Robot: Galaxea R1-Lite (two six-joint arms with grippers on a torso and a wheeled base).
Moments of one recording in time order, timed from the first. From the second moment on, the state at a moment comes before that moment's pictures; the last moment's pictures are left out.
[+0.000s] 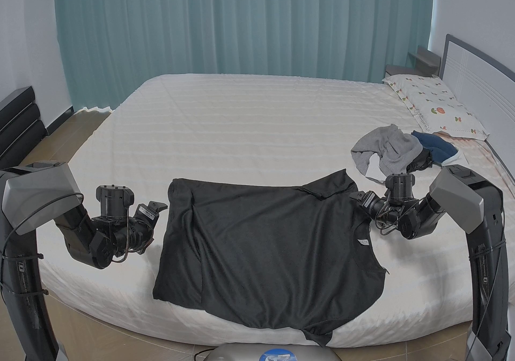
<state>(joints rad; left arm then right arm) -0.10 2.25 -0.75 -0.92 -0.06 -1.13 0.10 2.61 -1.35 -0.76 0.12 0.75</state>
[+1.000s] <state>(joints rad) -0.10 2.26 -0.76 -0.92 -0.06 -1.13 -0.01 2.70 -1.57 -0.88 -0.06 0.76</state>
